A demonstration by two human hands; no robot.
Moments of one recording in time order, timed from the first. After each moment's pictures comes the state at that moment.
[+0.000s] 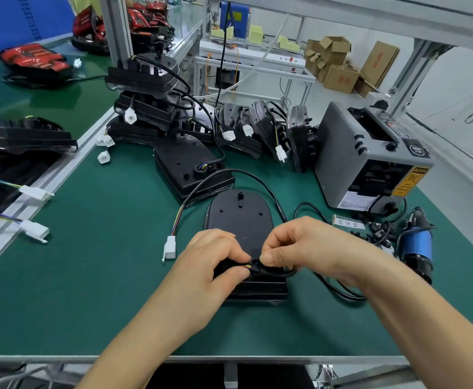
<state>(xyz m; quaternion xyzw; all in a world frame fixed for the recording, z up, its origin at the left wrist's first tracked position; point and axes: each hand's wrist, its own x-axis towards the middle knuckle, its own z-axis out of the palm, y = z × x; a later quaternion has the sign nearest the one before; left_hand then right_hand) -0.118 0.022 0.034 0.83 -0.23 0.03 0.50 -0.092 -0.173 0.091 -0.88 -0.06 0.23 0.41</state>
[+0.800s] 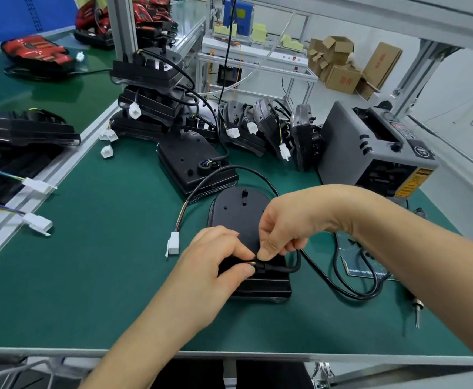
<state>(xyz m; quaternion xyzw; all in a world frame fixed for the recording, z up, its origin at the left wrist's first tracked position) -0.121 0.020 0.035 0.84 -0.21 0.03 0.51 -0.044 -0.145 0.121 -0.89 -0.10 0.41 0.16</state>
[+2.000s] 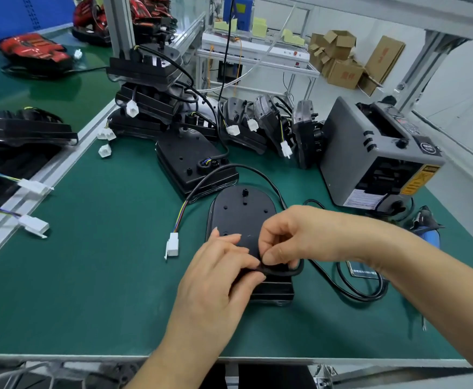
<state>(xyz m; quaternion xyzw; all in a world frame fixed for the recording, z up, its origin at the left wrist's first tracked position) -0.130 -0.001 0.006 0.82 -0.19 0.25 0.48 -0.070 -0.165 0.106 -0.89 -0.18 0.30 0.30</state>
